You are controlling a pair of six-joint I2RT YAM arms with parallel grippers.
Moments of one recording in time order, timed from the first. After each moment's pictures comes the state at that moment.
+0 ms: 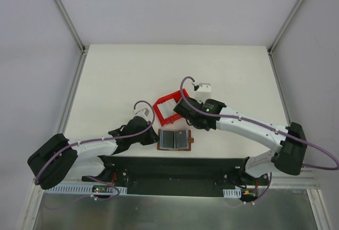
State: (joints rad) left arm -0.81 1.17 0.27 0.15 0.05 -0.94; right arm 1.06 1.50 1.30 -1.04 0.73 0.98
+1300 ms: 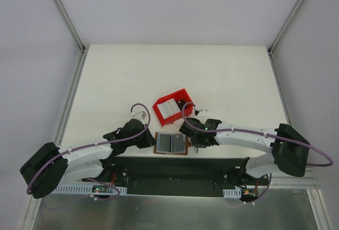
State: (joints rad) left arm -0.81 1.03 0.23 0.03 0.08 -0.94; right arm 1.13 1.40 0.81 -0.78 0.38 1.10
